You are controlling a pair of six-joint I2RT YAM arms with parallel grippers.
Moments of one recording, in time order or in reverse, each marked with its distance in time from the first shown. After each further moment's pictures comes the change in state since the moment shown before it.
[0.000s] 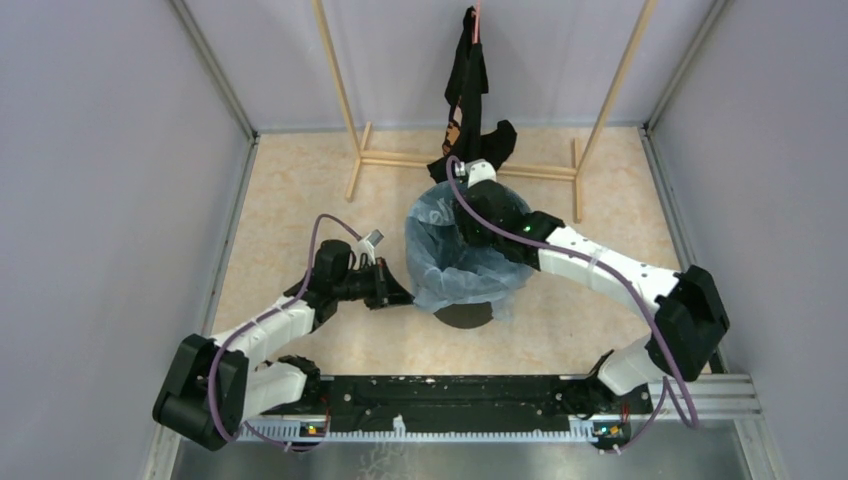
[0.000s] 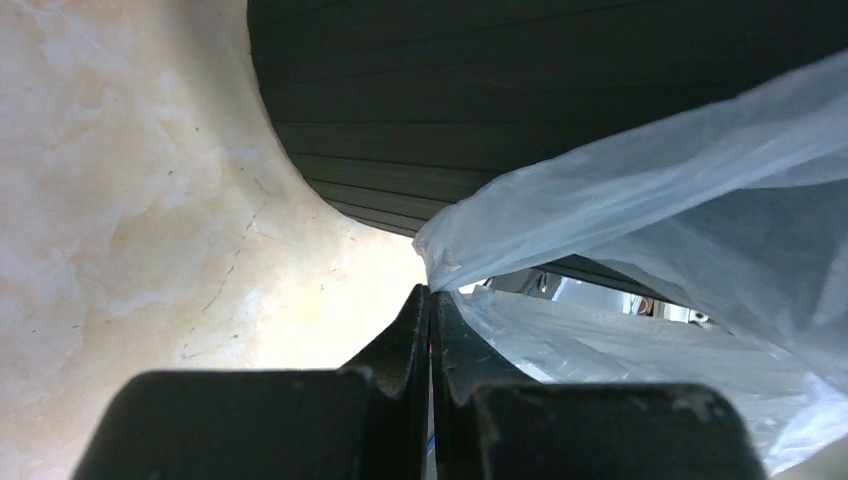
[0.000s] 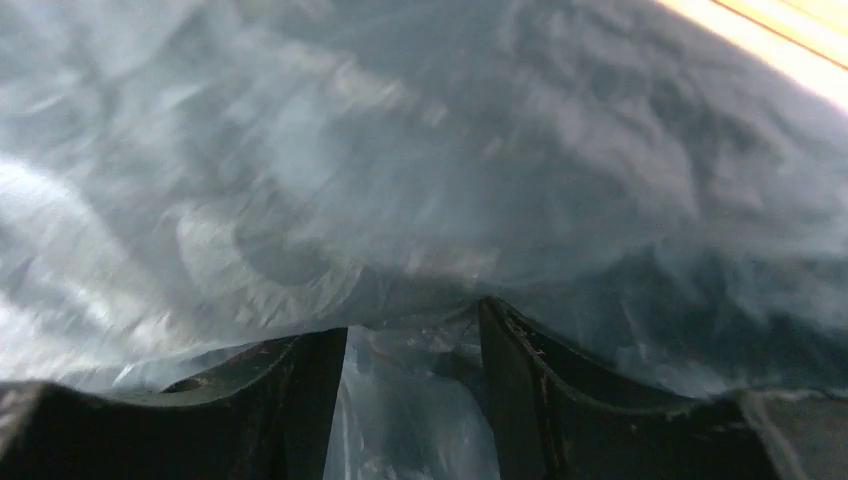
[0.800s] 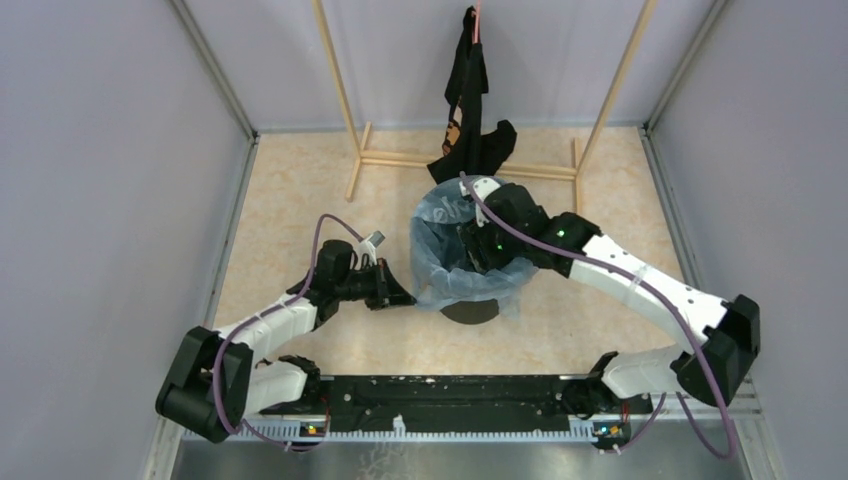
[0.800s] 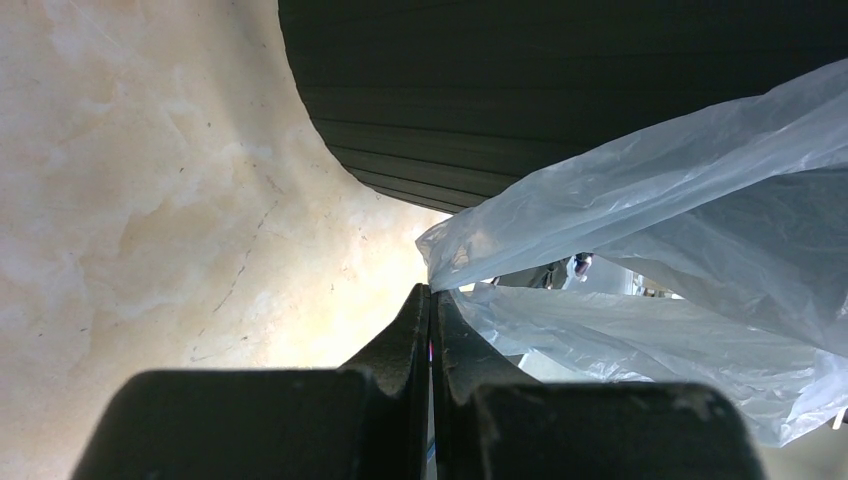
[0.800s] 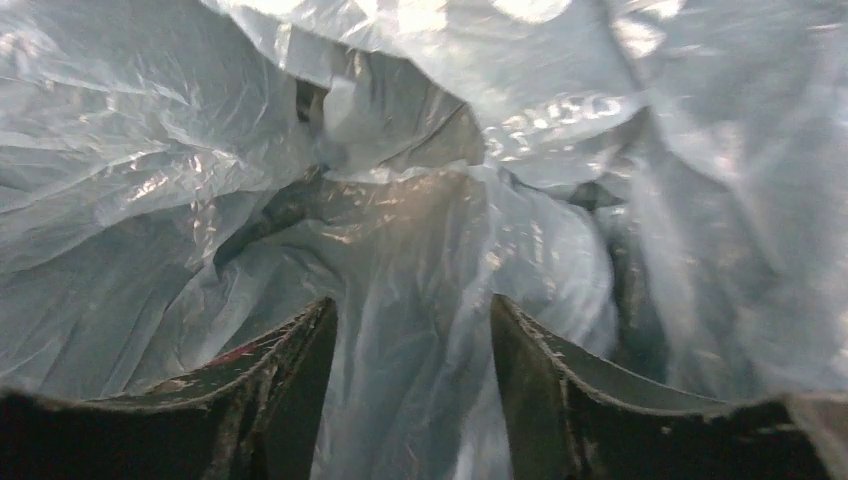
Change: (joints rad) left arm -0.001 0.028 -0.002 0.011 0.002 0.004; right arm 0.007 -0.172 0.021 -0.280 -0.258 -0.080
